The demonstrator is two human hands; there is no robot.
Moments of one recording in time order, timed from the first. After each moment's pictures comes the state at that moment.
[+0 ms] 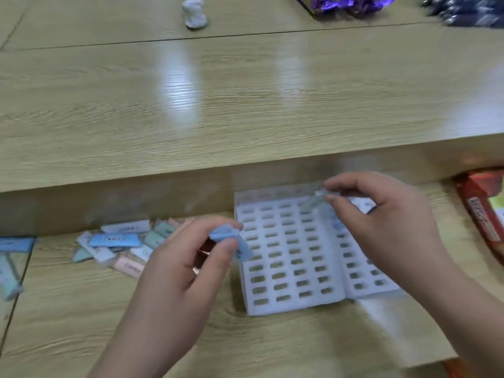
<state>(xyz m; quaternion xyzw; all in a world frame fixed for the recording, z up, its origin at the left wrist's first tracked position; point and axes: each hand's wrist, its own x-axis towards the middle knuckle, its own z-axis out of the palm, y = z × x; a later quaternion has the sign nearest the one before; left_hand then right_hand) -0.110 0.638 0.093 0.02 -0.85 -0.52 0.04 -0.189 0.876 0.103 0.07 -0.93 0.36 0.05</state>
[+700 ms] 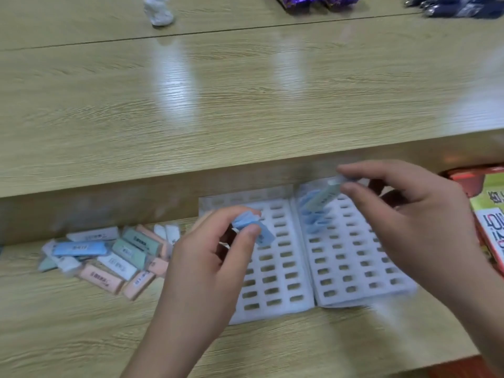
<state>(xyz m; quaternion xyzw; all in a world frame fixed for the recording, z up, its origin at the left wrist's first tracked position) -0.139 0.711 0.092 0.06 -0.83 -0.55 0.03 -0.201 0.933 0.111 0.14 -0.90 0.40 0.13</state>
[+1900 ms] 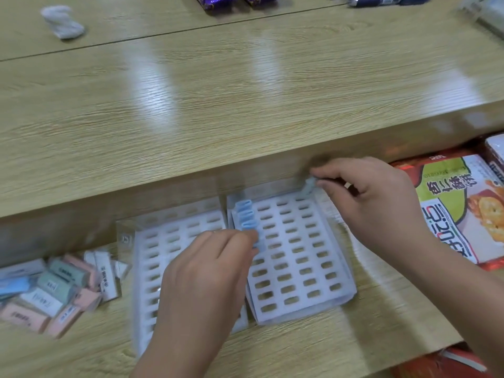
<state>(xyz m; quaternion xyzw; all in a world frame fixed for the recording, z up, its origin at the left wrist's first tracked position) -0.161 0.791 0.055 -0.14 -0.96 -0.19 0.17 -0.246 1.026 0.056 0.15 -0.94 0.27 0.16</state>
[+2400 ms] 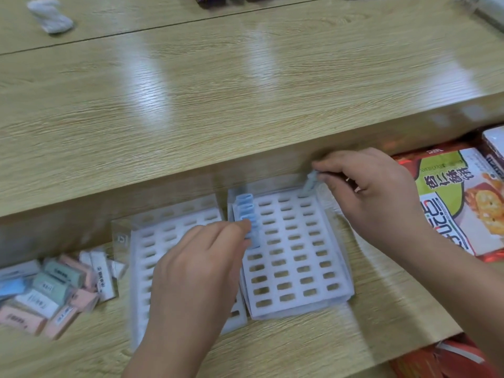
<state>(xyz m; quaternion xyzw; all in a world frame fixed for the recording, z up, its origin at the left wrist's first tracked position) -0.166 0.789 0.061 -0.12 -0.97 -0.19 0.14 -0.250 1.032 0.050 0.17 -0.93 0.26 0.19</state>
